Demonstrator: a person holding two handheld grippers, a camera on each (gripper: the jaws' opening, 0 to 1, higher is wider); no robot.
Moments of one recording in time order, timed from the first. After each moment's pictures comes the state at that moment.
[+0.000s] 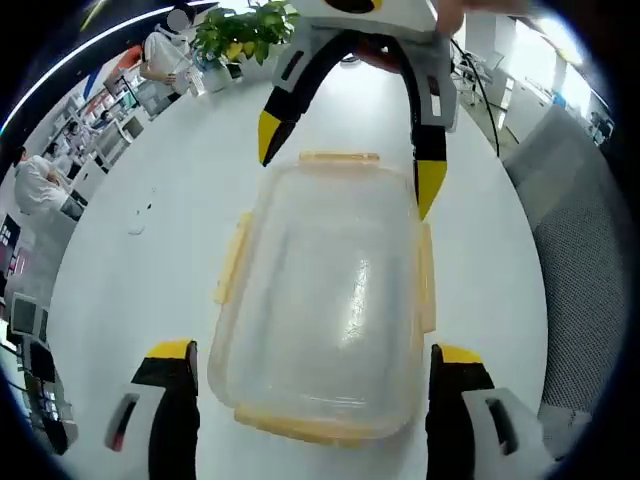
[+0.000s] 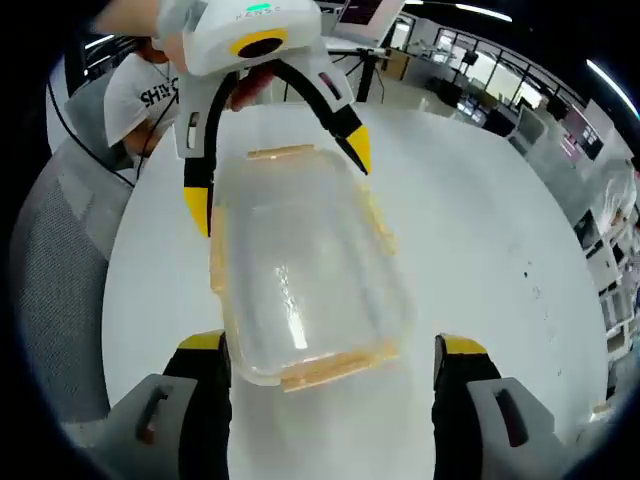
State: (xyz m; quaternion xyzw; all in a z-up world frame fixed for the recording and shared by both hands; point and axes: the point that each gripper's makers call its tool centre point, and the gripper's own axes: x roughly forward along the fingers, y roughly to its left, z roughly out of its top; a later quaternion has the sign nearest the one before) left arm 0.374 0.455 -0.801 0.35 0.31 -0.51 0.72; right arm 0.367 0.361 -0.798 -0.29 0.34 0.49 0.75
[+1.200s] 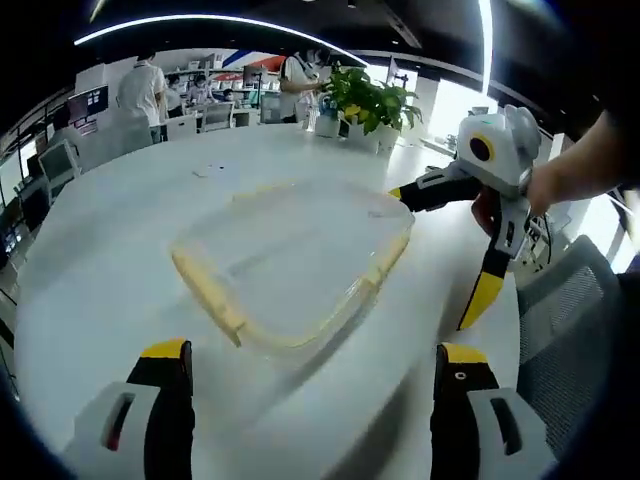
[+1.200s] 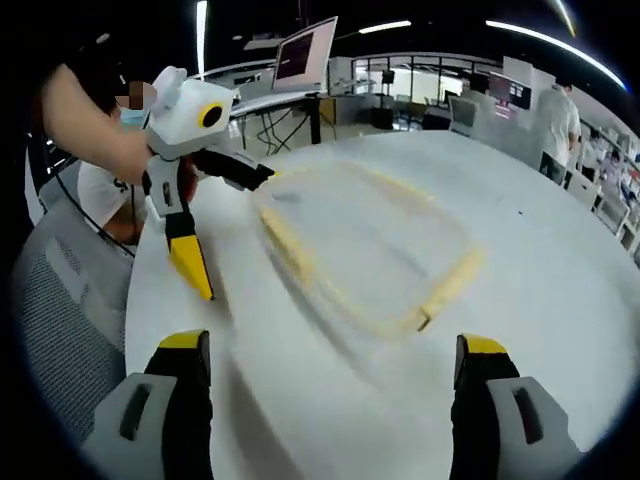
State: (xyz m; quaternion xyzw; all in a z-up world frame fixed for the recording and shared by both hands) left arm 0.322 0.474 -0.825 0.09 0.33 -0.41 0.84; right arm 0.307 0.373 -0.816 -0.12 0.31 0.44 0.83
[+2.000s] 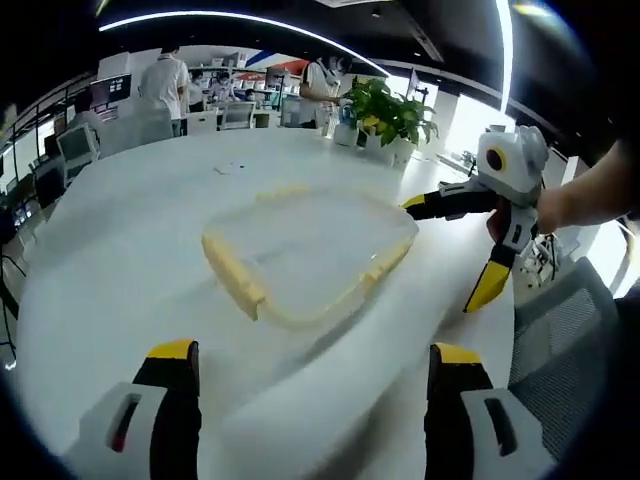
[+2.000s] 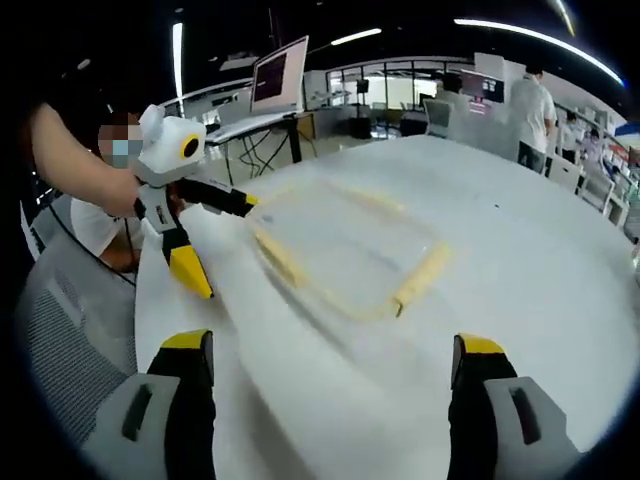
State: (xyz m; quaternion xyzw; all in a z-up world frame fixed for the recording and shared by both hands) left arm 0.314 0.491 -0.814 0.05 0.33 -0.38 0.86; right arm 0.299 0.357 -0.799 -0.09 0.30 0.41 0.86
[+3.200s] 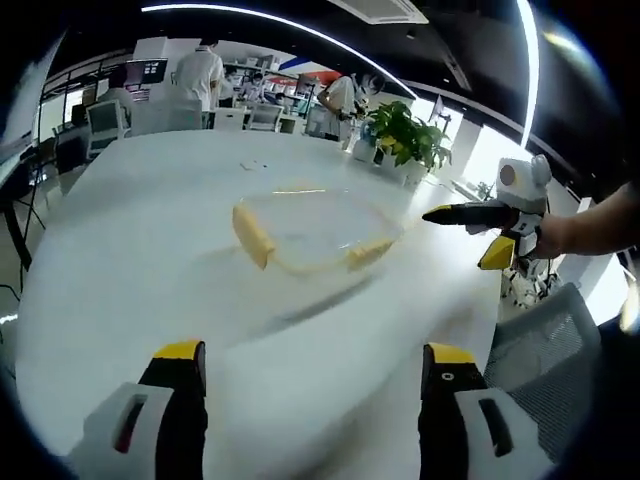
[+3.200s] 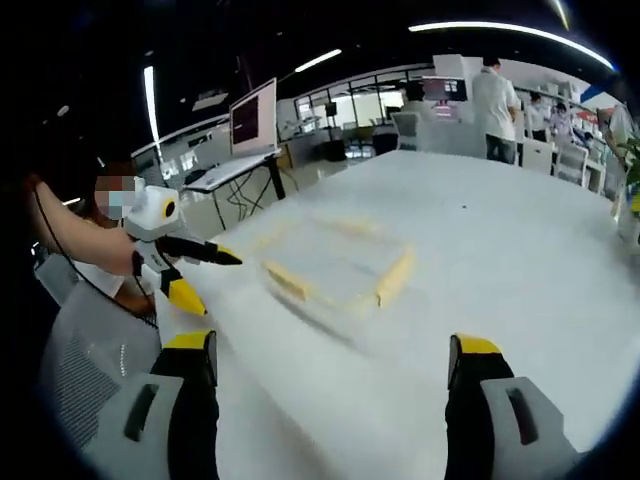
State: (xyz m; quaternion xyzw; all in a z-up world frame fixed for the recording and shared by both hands) left arm 0.273 0.514 -0.801 -0.01 0.33 -0.35 0.88; right arm 0.273 0.331 -0.759 0.00 0.28 0.37 0.88
